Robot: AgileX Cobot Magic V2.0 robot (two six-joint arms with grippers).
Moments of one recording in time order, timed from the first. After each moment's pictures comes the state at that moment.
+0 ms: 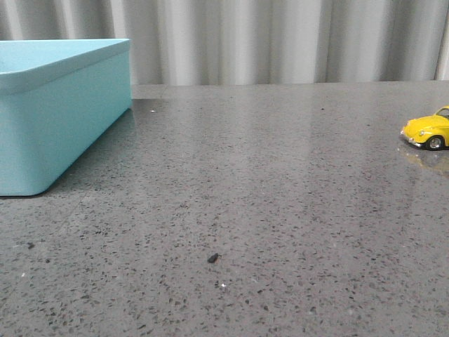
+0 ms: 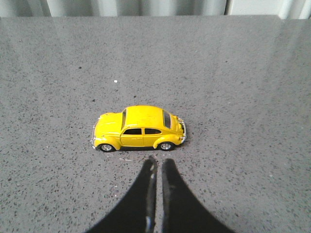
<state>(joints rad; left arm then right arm) -0.04 0.39 -0.33 0.02 0.22 -0.02 -0.06 0.63 -0.46 -0.08 0.29 0.06</state>
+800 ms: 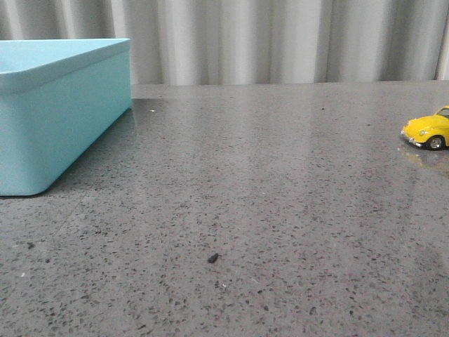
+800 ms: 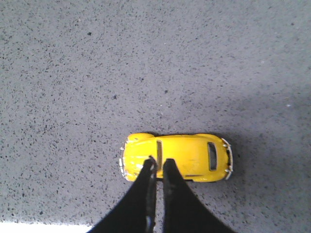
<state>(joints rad) -0.04 0.41 -0.33 0.02 0.14 -0.02 0.02 1.35 -1.26 0.00 0.87 0.05</state>
